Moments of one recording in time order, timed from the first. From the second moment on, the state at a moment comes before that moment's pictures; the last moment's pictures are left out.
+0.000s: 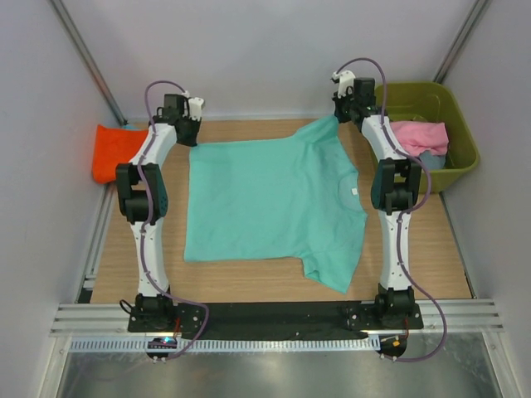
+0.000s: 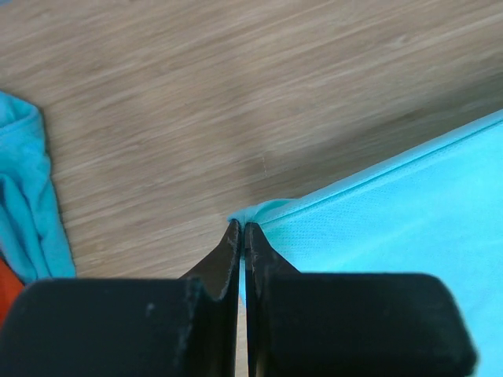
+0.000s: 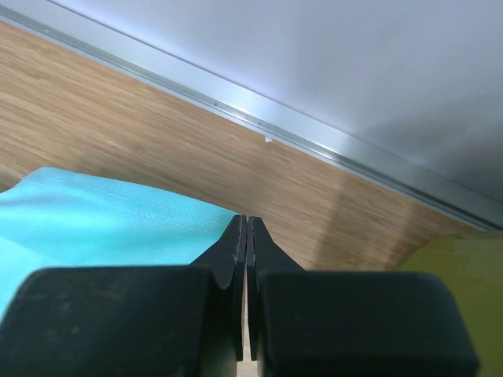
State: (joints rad) left arm -0.04 2.31 2.03 -0.59 0.14 0.25; right arm 0.07 2.49 2.31 -0.36 -0.22 -0.29
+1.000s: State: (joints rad) left arm -0.05 1.90 1.66 -0.64 0.24 0.23; right arm 0.09 1.78 1.52 -0.37 -0.23 -0.33
